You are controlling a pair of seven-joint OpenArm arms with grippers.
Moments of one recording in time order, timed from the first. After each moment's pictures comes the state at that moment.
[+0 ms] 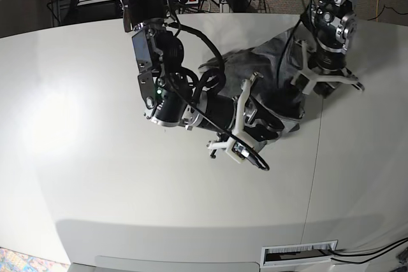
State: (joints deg) left arm 22.1 -21.1 7.4 113.0 27.3 -8.9 37.5; right arm 10.8 -4.4 -17.3 100.8 29.4 39.8 -56.3
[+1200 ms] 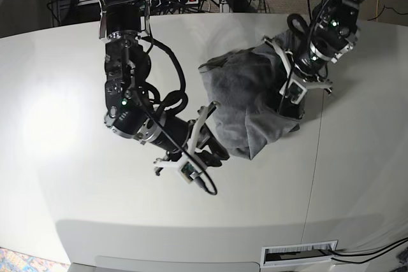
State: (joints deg) left arm 16.5 -20.7 7.4 110.0 -14.3 -20.5 34.1; right arm 13.6 1.7 -6.6 100.8 22.1 39.8 -53.9
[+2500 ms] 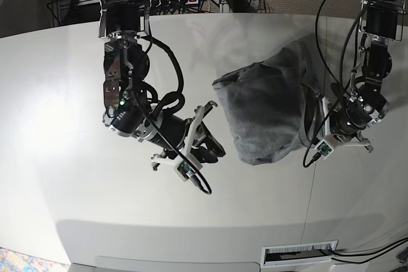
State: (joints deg) left arm -8.7 -29.4 7.7 85.6 -0.5 -29.4 43.9; right arm 12.9 1.7 -5.8 98.4 21.9 39.8 -54.5
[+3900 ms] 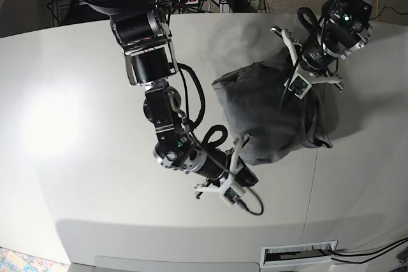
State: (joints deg) left arm 20.6 -25.6 7.5 121.1 -18.9 -17.2 47.4; right arm 28.7 -5.9 -14.0 62.9 -2.3 39.8 -22.8
